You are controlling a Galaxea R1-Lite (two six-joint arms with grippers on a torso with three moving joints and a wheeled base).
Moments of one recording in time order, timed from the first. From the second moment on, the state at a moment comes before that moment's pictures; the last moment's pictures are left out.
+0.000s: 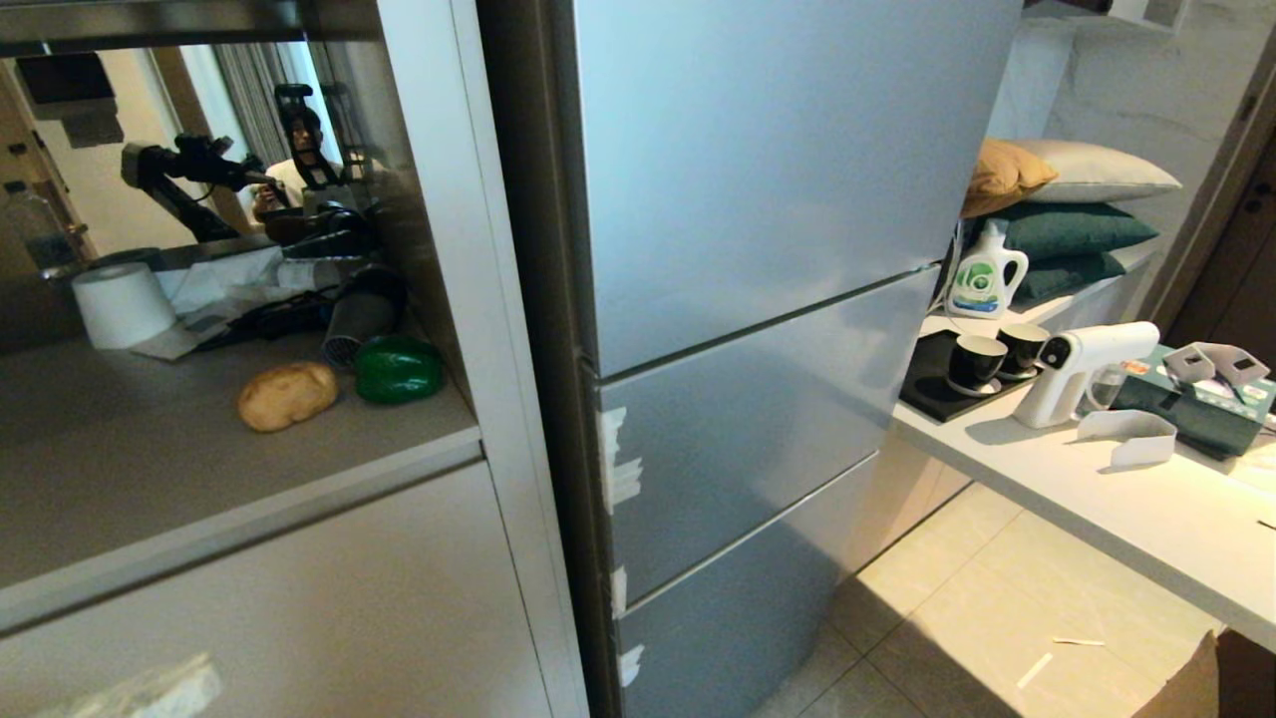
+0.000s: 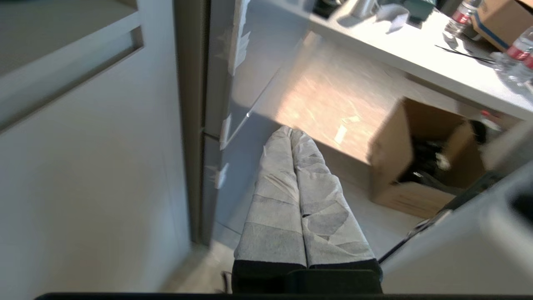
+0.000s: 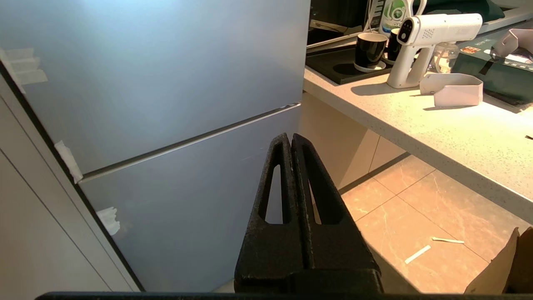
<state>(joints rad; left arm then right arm) -0.06 0.70 -0.41 -0.07 -0.50 -0.07 0.00 0.00 0.00 -0.08 -0.01 0.02</state>
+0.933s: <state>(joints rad) -0.49 1.54 -0.52 -0.86 0.08 -0.02 0.00 0.00 0.00 -0.08 -0.01 0.02</state>
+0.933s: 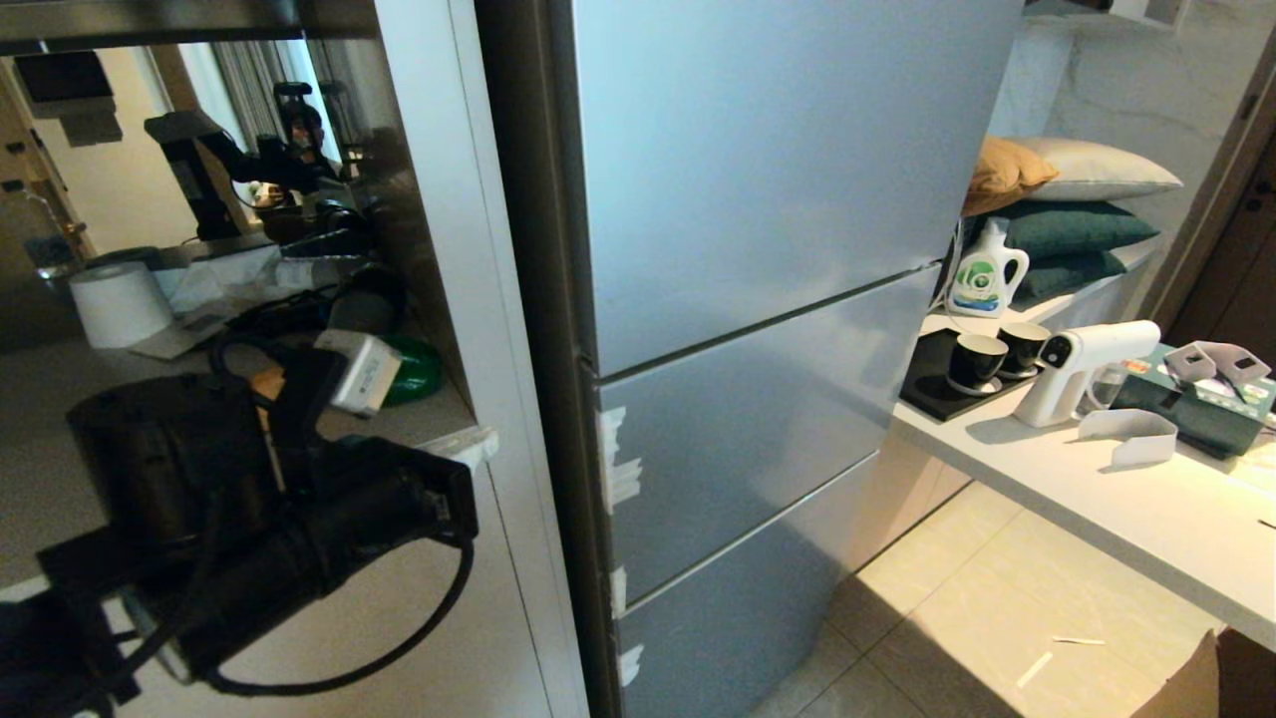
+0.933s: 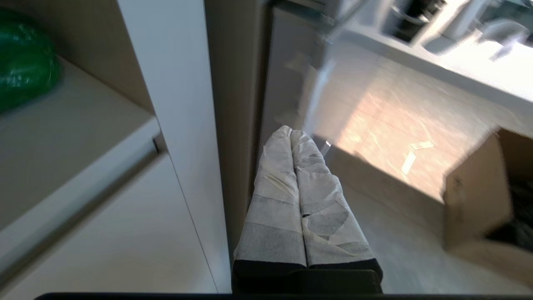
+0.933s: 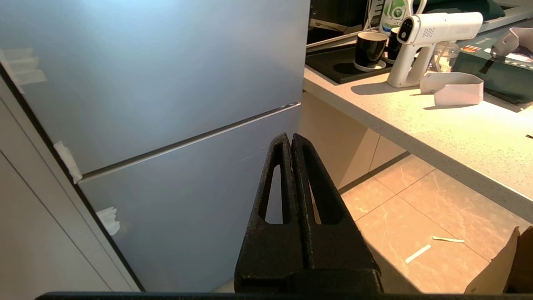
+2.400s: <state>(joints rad) -0.51 2.01 -0.83 -1.03 0.16 -0.03 0.00 0.00 0.00 -0.08 -0.01 0.02</state>
